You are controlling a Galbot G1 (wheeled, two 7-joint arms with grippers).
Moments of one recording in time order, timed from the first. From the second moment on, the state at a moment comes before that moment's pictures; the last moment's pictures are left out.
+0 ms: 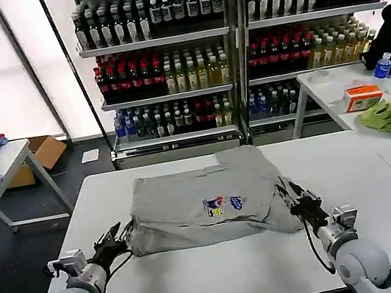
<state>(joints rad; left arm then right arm) 1.34 -1.20 -0.58 -1.99 -0.53 0.55 0.00 -1.32 1.04 0.41 1.92 0.62 -0.30 0.14</state>
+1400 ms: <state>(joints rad) 1.60 -1.29 -0.62 -2.06 -0.43 0.49 0.01 -1.70 1.01 0.52 2.10 0.58 -0.28 0.15</state>
